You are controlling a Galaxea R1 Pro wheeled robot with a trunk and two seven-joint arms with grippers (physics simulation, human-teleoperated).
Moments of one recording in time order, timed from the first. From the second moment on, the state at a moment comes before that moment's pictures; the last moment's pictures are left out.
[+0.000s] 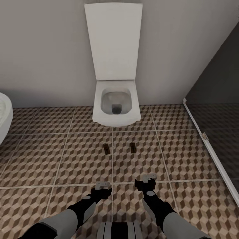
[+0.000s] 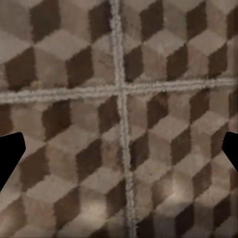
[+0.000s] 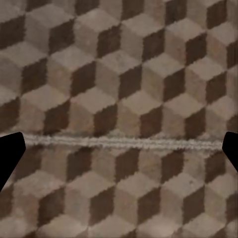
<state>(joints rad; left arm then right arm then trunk) -0.74 -0.15 -0.29 -0.10 0.29 -0.13 -0.07 -0.65 0.13 0.27 -0.38 -0.07 -0.05 -0.29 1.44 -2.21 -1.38</state>
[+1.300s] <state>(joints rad) -0.74 -0.15 -0.29 -0.10 0.29 -0.13 -0.07 -0.65 0.13 0.26 -0.38 -0.07 -0.05 -0.20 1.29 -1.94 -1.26</state>
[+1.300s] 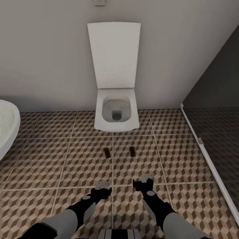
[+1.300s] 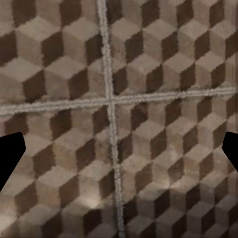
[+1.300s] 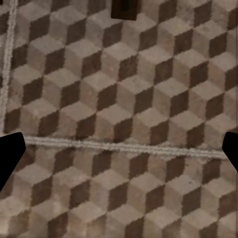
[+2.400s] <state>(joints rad) -0.74 -0.12 -0.29 -0.07 0.29 -0.13 -0.07 -0.65 0.05 0.26 -0.37 -0.07 -0.05 -0.16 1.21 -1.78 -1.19</state>
